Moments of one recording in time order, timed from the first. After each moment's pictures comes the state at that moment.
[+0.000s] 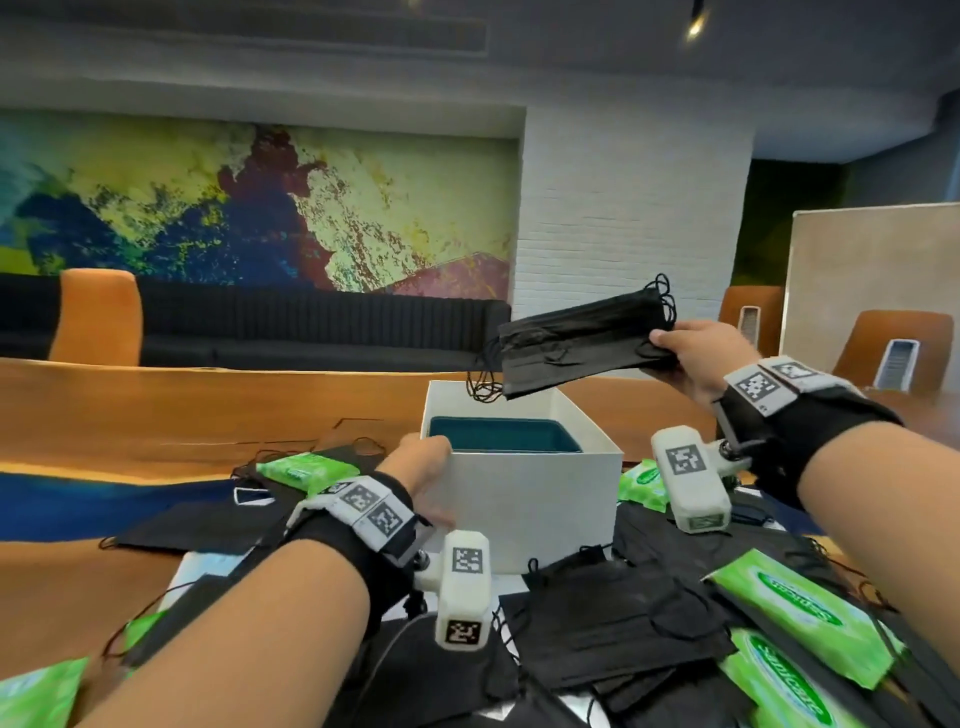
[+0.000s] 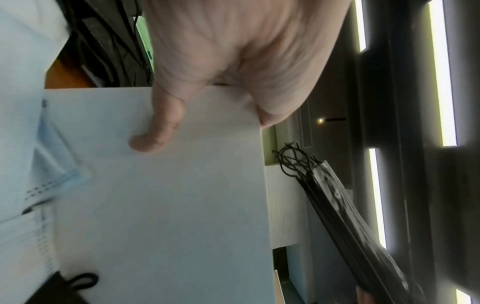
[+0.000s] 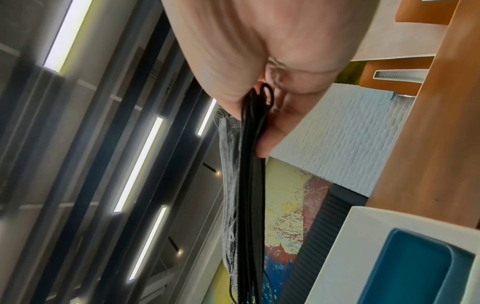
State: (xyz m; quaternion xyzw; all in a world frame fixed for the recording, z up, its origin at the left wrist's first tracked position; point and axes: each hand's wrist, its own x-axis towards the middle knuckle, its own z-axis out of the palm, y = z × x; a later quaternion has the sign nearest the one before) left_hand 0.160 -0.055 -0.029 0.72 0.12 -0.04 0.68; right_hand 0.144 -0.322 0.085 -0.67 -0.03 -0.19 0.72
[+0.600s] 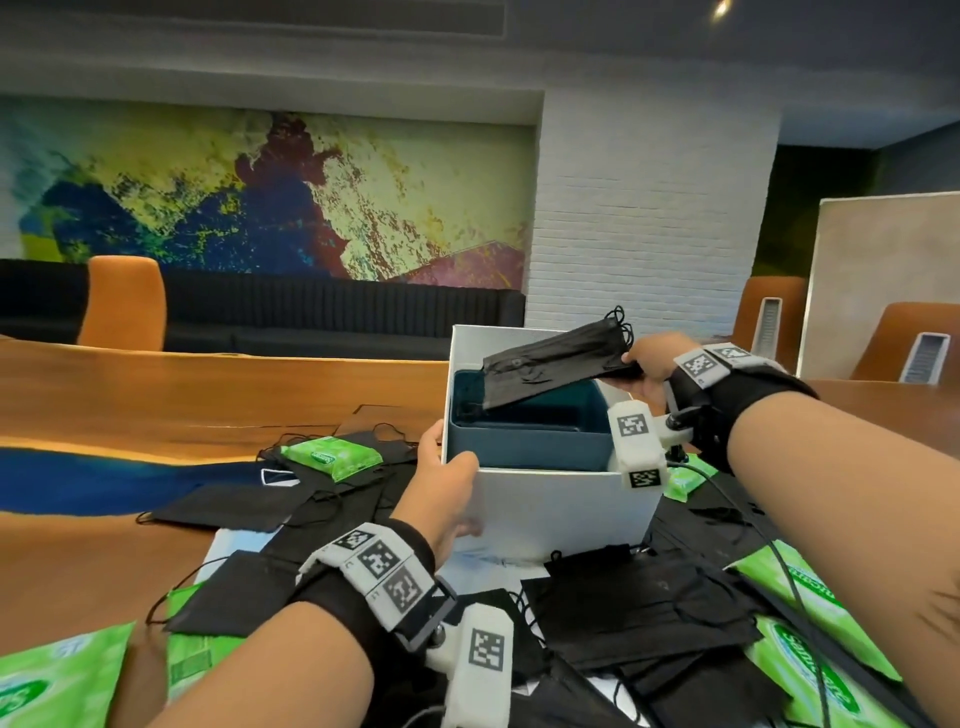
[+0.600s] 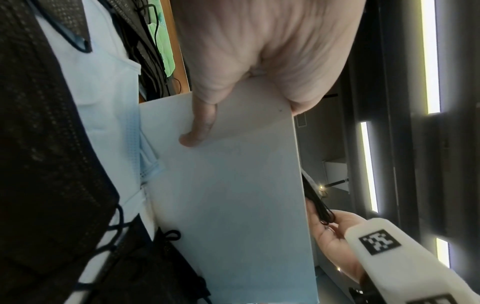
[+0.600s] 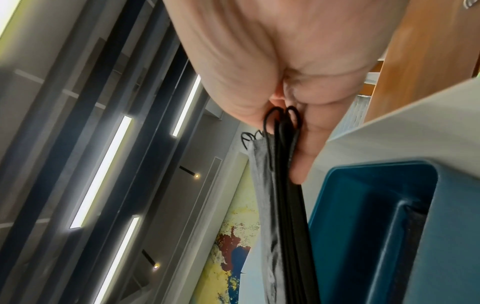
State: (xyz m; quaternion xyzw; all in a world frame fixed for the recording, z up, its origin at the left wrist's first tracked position) left_hand 0.088 -0.073 -0.049 0.64 0.03 0.05 0.76; right_hand 0.189 -0.288 0.064 -0.68 0.03 -0.08 0.73
